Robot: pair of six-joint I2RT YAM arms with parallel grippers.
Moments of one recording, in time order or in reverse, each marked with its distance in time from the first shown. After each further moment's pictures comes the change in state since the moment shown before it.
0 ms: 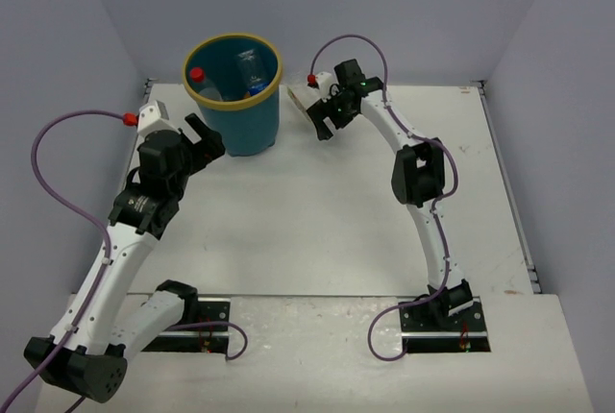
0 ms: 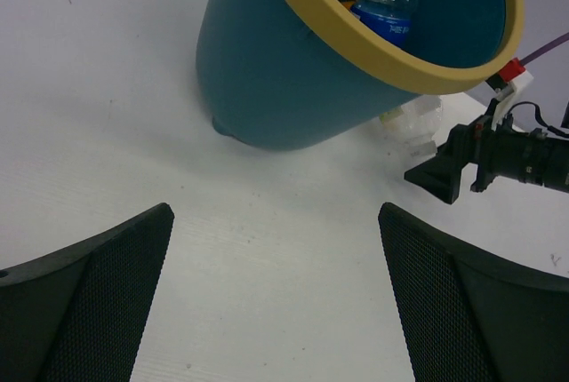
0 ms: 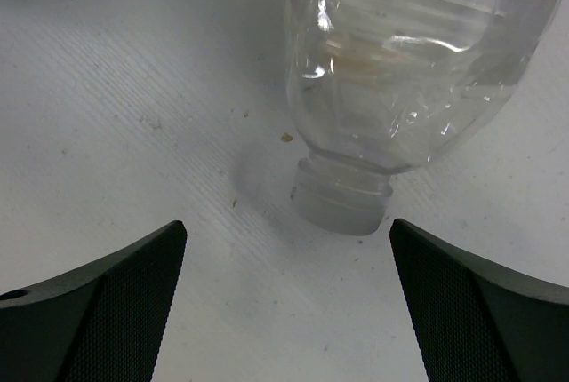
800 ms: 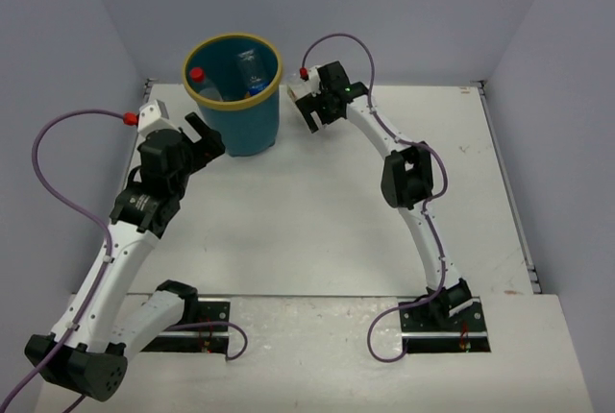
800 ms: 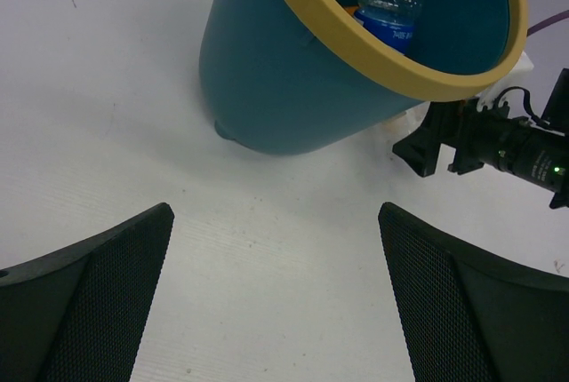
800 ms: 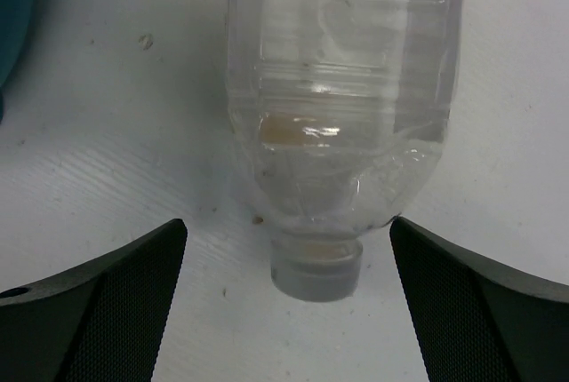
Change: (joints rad) left arm 0.000 0.018 0.002 0.013 -0.017 0.000; right arm 0.068 0.061 0.074 0.105 0.259 0.191
